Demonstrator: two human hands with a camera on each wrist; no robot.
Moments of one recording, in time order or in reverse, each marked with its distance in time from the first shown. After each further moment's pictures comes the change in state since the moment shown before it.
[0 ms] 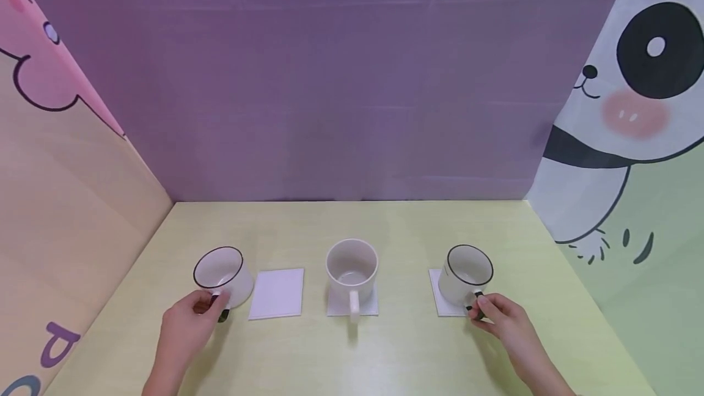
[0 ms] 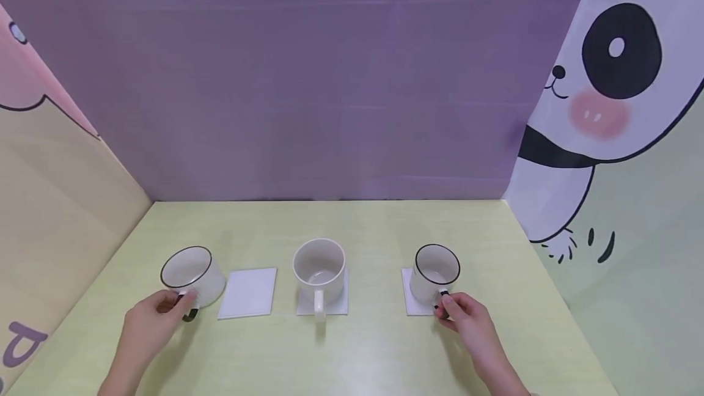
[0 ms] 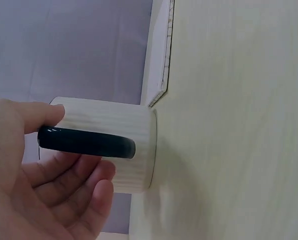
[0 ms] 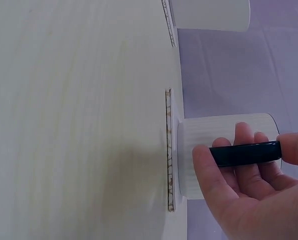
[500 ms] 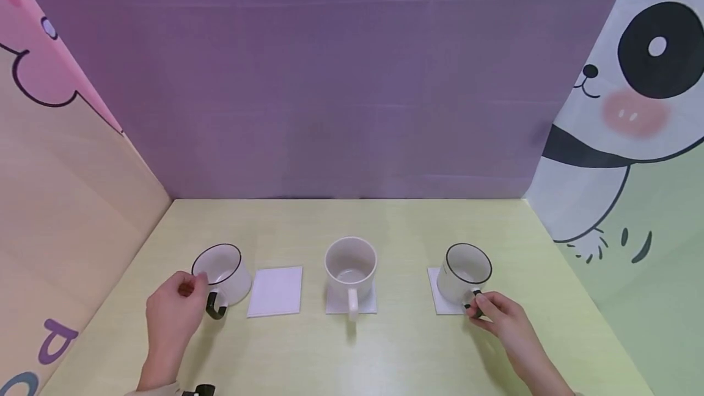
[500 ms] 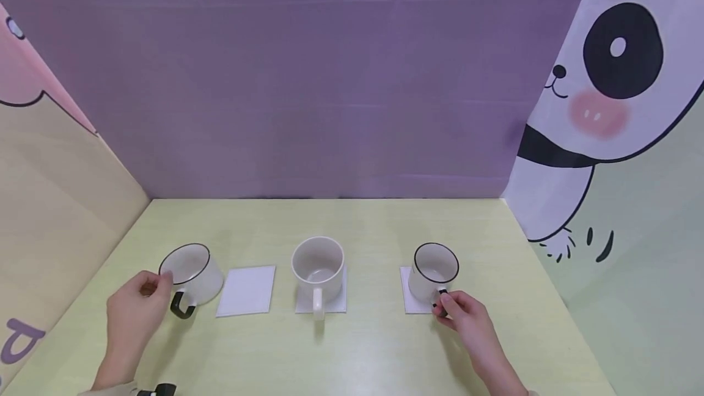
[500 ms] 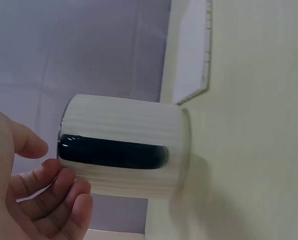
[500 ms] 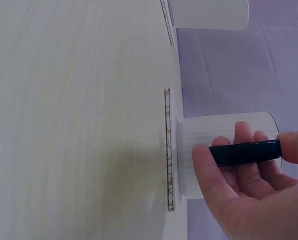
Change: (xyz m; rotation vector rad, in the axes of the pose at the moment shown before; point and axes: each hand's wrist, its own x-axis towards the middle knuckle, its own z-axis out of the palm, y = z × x) left_hand 0.013 0.012 -0.005 -0.022 0.267 0.037; right_hand 0.001 0.001 0.000 0.012 0.002 -0.002
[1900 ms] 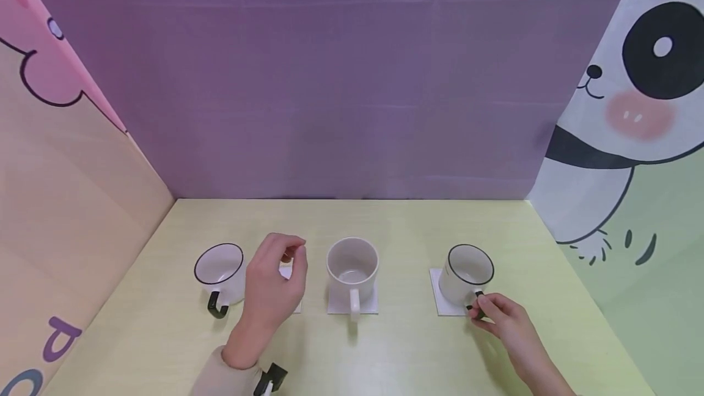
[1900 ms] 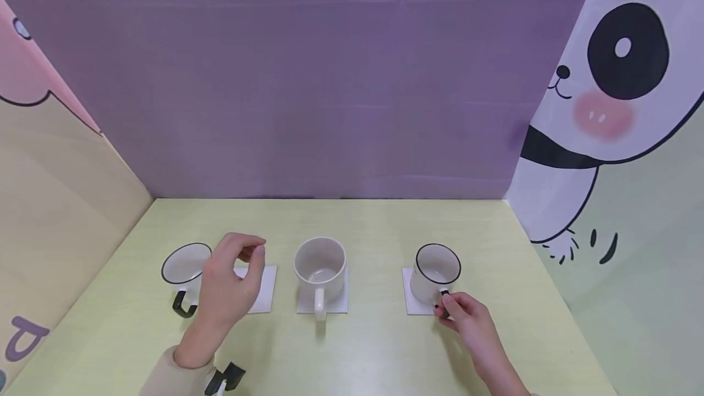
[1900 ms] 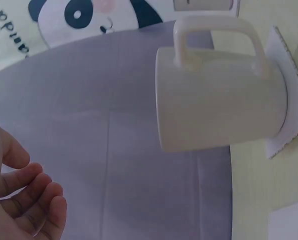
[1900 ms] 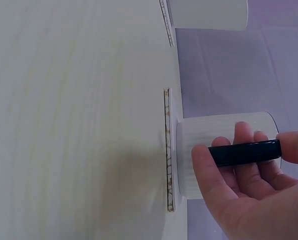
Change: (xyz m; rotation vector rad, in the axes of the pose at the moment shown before) left_hand -0.034 0.138 0.052 -0.379 0.072 0.734; right_hand 0.001 0.003 -0.001 -0.001 -0.001 -0.034
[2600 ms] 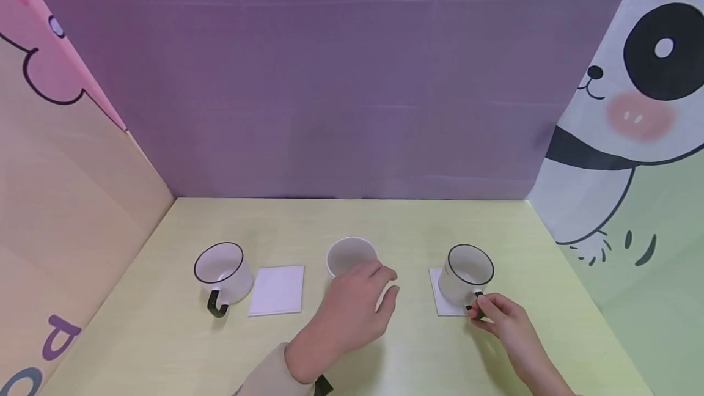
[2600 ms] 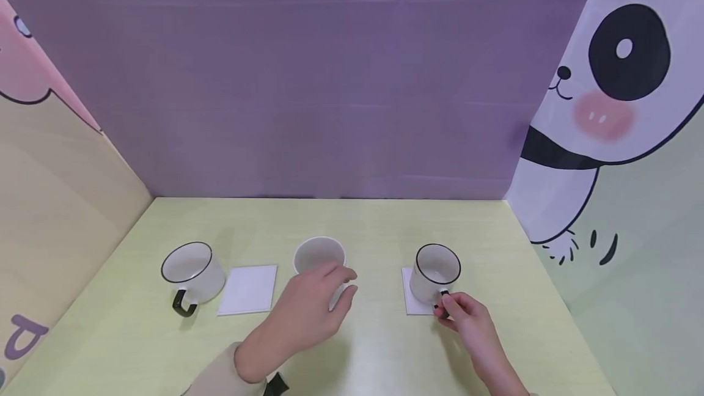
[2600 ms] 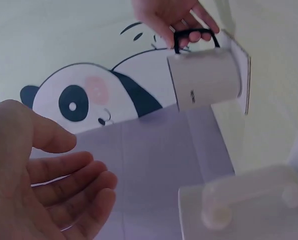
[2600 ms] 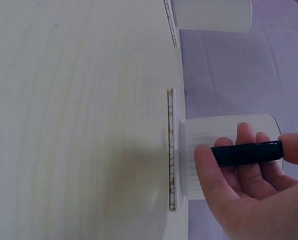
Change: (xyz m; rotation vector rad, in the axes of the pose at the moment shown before) left_hand -0.009 0.081 0.053 0.132 -0.522 0.185; right_hand 0.000 -0.002 0.001 -0.006 0.002 0.021
